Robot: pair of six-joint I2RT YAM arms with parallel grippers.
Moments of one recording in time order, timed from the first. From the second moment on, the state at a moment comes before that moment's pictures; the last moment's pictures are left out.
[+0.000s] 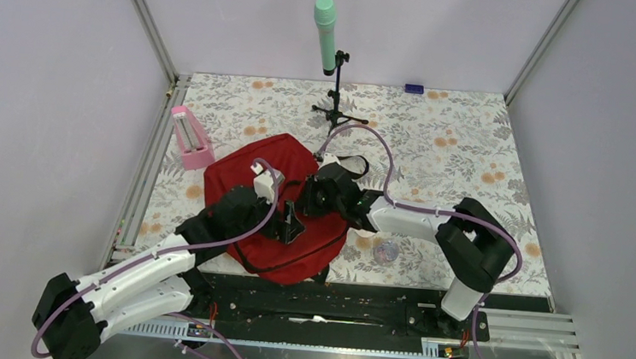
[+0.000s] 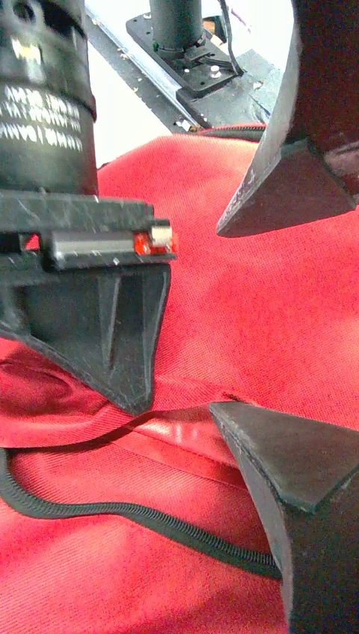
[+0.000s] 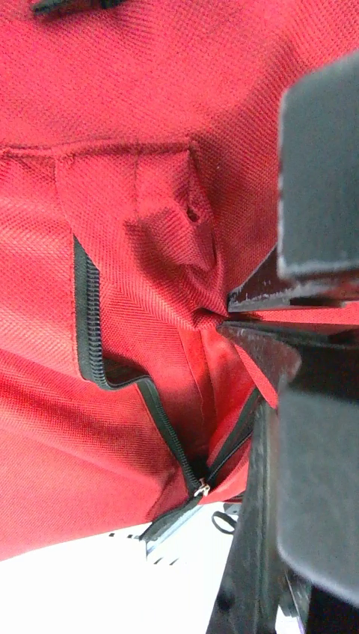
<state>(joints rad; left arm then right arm) -0.74 0.82 0.45 -0.15 0.10 -0.45 0.92 1.72 0.99 0.10 -0.05 0.77</state>
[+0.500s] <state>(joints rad) -0.60 1.01 0.86 -0.44 -0.11 -0.26 0.92 1.73 0.95 0.17 -0.04 0.77</state>
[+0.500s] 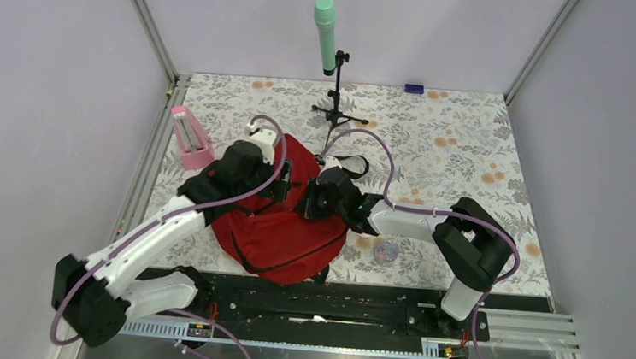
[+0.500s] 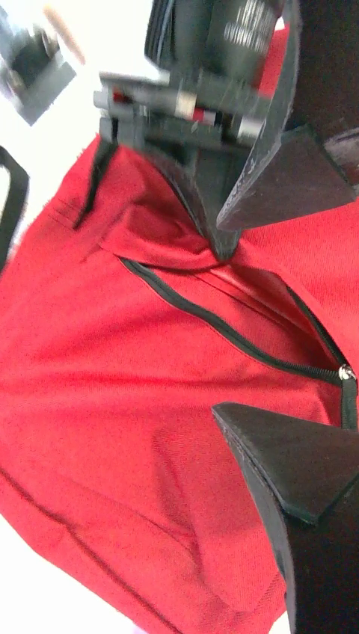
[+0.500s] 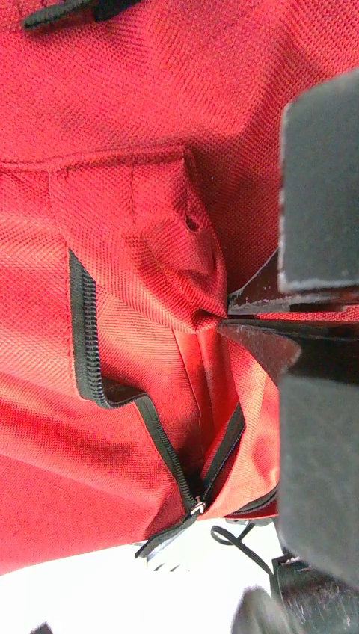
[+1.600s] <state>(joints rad) -0.70 1.42 0.98 -0.50 -0.60 -0.01 0.92 1.73 0.92 0.22 -0.05 0.78</state>
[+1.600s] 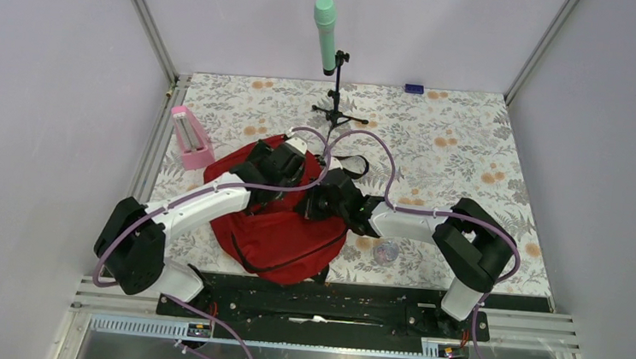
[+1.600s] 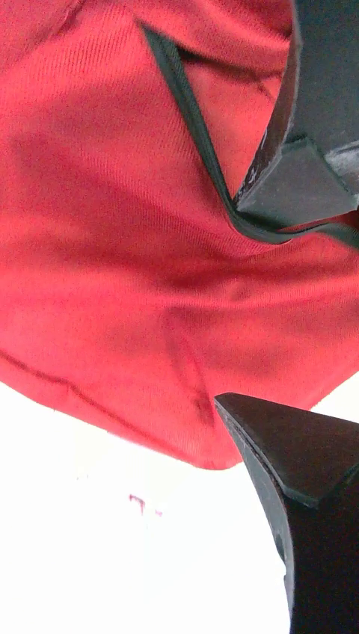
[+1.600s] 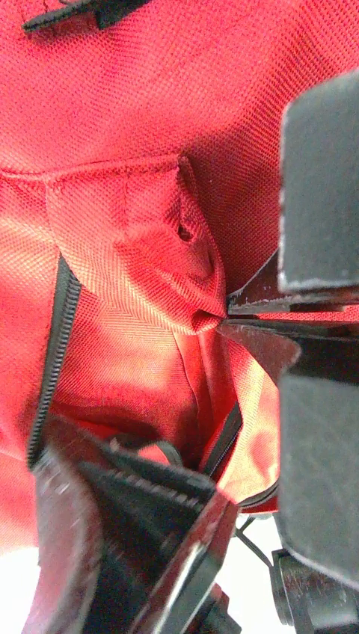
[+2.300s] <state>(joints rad) -0.67 1.31 1.01 -0.53 -0.53 0.01 0.92 1.72 0.91 0.23 -0.04 0.78</state>
